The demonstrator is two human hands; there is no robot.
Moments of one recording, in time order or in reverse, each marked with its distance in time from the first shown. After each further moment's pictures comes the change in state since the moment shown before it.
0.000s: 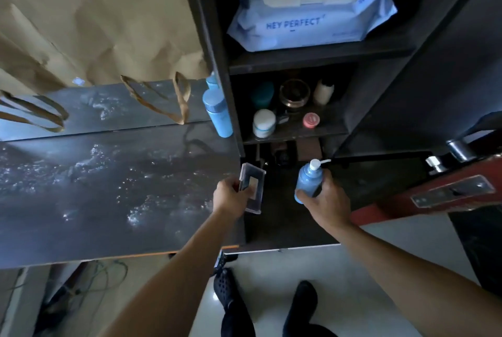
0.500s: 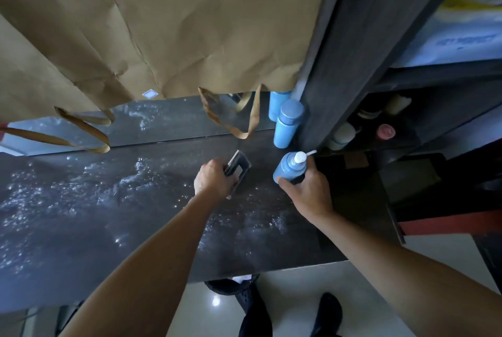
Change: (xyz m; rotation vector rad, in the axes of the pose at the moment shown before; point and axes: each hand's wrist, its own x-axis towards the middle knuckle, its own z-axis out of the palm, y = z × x) left_hand 0.118 -0.017 -0.190 0.547 0.053 0.226; right_hand 0.003 -0.185 0.129 0.086 0.115 -0.112
